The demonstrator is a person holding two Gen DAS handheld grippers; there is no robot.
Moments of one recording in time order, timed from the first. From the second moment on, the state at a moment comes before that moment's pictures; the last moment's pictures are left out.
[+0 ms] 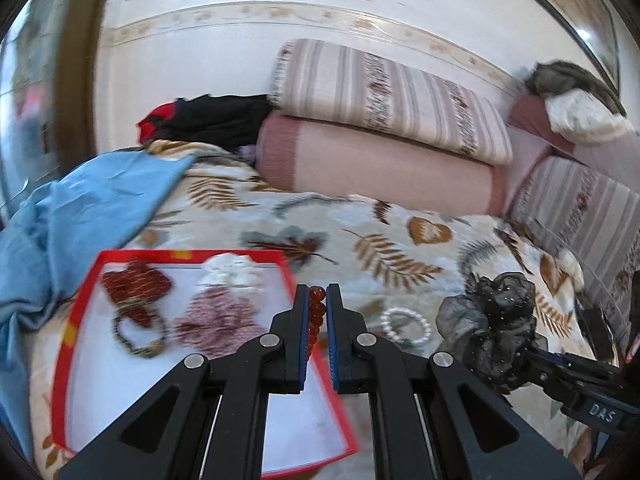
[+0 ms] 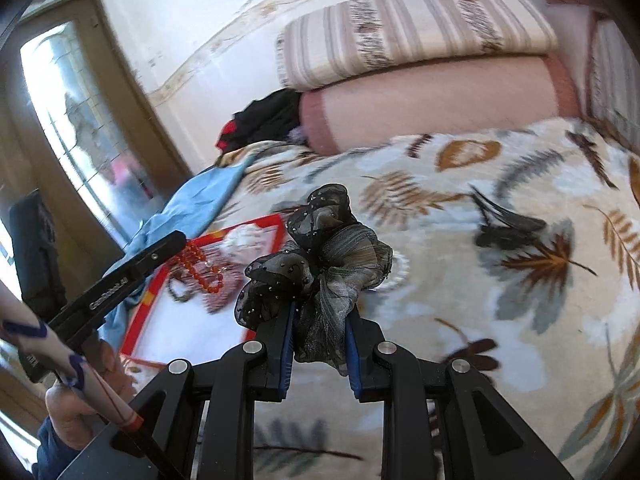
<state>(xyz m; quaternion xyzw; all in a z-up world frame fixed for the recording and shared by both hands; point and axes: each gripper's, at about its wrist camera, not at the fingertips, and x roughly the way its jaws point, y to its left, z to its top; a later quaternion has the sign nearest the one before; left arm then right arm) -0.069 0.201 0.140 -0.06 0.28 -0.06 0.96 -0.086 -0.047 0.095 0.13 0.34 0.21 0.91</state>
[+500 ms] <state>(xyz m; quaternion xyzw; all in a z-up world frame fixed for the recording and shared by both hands) -0.073 0.286 0.123 -0.09 0.29 0.04 0.95 -0.090 0.070 0.090 0.06 0.36 0.29 0.89</state>
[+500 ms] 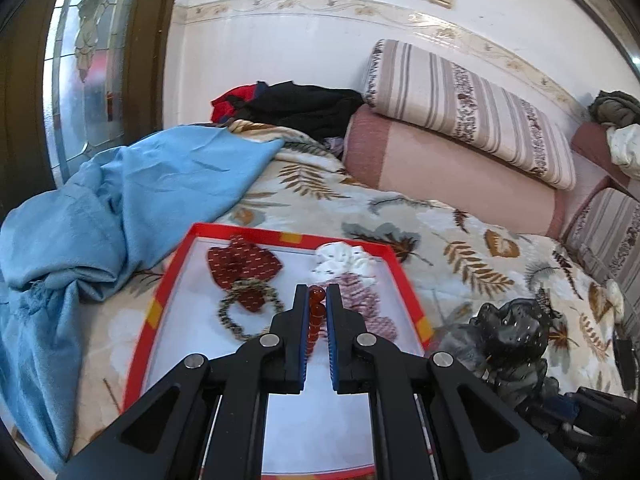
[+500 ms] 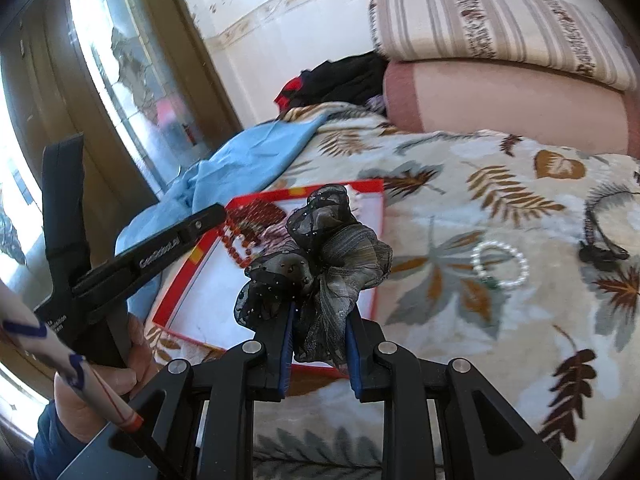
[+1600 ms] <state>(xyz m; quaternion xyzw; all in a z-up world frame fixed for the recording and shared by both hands) -0.065 0.298 0.105 -0.07 0.33 0.08 0.94 -0.059 0.115 0.037 0.05 0.43 0.29 0.86</state>
